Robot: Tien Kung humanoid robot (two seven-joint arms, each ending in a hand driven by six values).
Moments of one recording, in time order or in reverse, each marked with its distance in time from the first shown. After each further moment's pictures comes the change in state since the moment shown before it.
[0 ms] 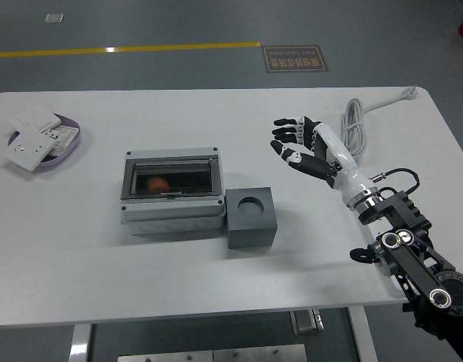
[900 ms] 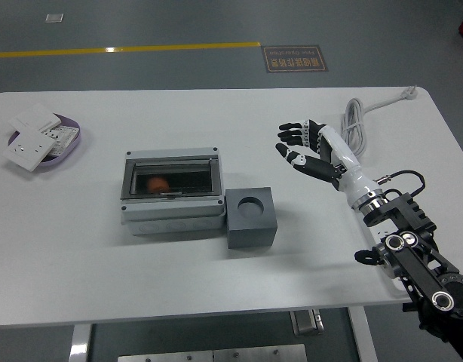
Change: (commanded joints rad) left arm -0.006 -0.008 -0.023 0.000 0.022 0.003 0.006; right arm -0.024 -0.002 0.020 -0.004 -0.034 0.007 -0.002
